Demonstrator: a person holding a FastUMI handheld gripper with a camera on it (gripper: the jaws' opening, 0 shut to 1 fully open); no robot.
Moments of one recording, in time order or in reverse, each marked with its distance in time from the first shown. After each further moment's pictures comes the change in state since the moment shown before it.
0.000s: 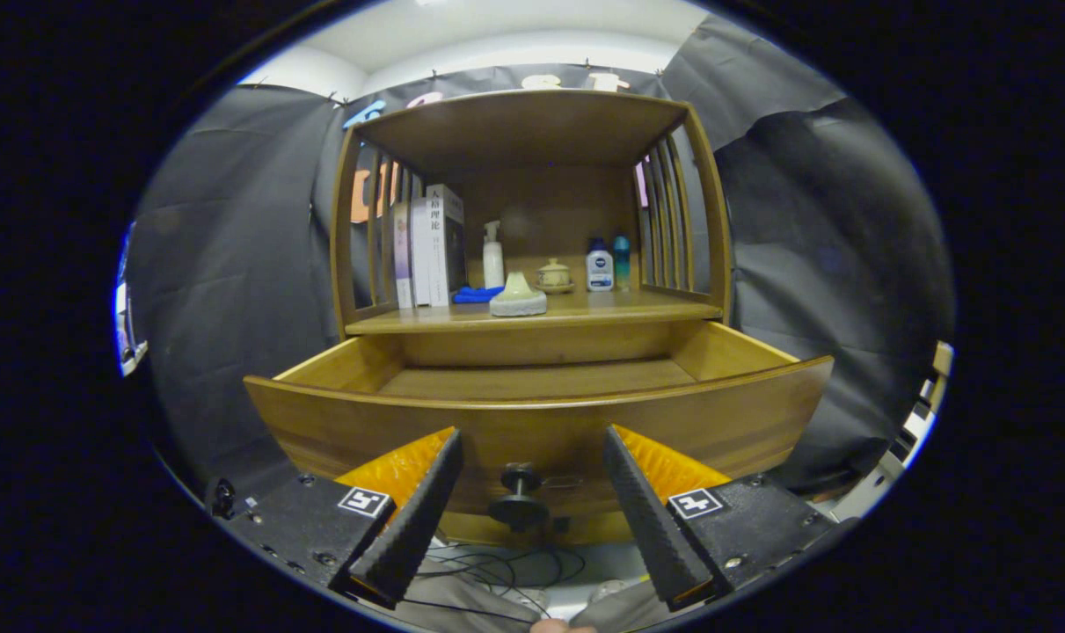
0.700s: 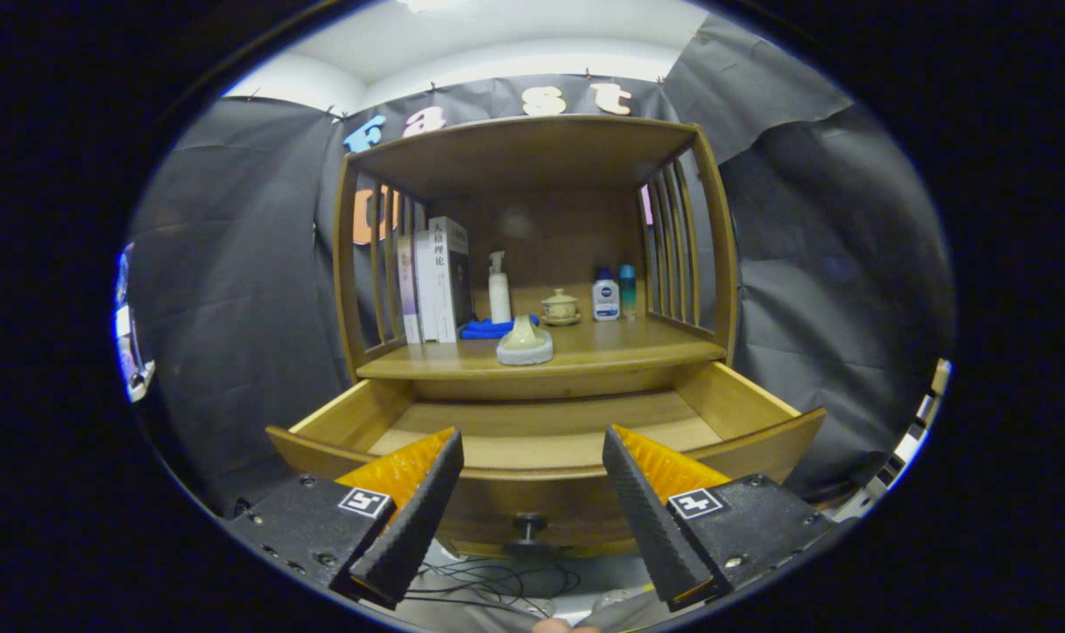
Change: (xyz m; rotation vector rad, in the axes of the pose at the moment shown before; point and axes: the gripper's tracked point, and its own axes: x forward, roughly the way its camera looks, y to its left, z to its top) arm -0.013 -0.001 0.049 -0.003 -0.040 0.025
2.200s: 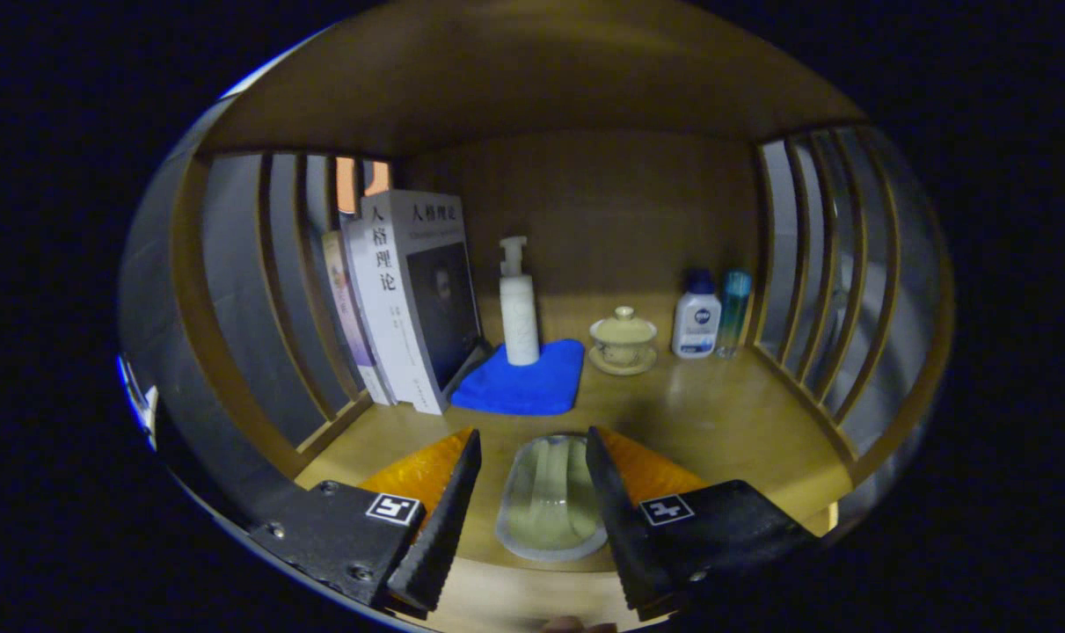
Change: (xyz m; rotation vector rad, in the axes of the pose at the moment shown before) arm 0.250 0.034 0.142 -0.057 0.175 0.130
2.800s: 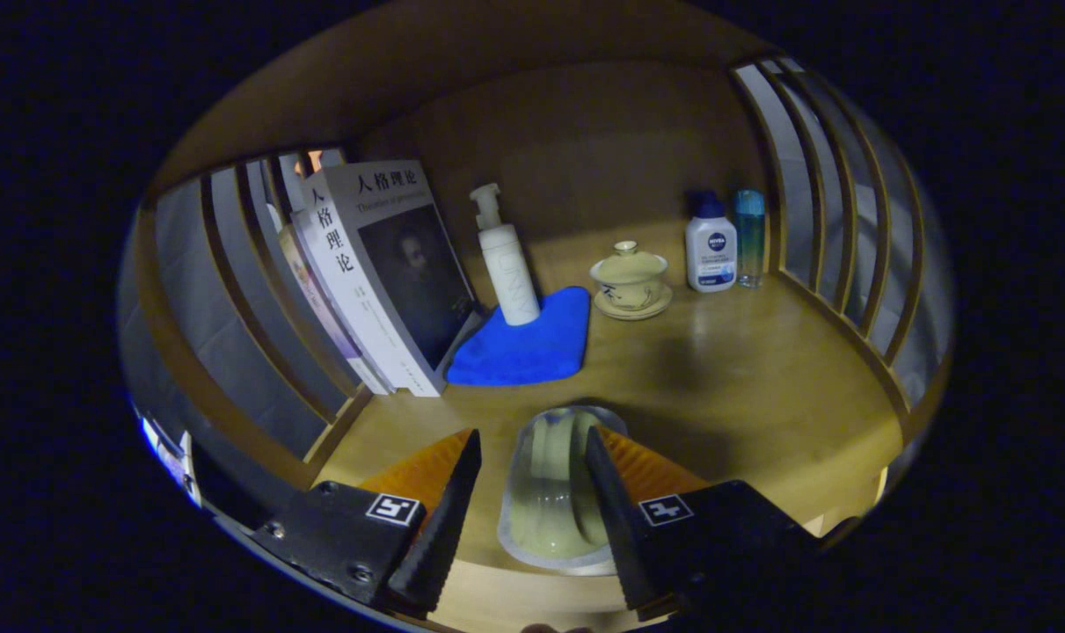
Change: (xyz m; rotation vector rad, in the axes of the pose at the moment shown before) arm 0.045 0.001 -0.035 0.211 0.211 0.067
